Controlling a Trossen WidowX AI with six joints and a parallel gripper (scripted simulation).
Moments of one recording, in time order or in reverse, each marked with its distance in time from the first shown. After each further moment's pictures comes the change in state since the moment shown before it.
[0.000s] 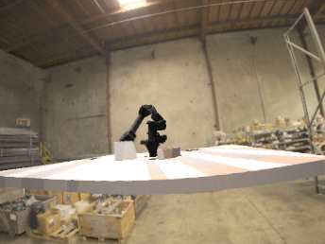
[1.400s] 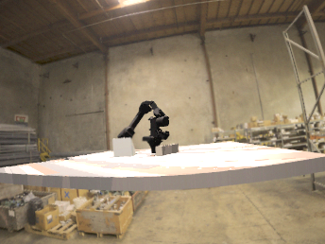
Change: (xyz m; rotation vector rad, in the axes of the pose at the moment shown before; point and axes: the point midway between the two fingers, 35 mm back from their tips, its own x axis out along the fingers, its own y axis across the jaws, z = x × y) arm -0.001 -0.003 0.032 0.025 -0.004 -0.001
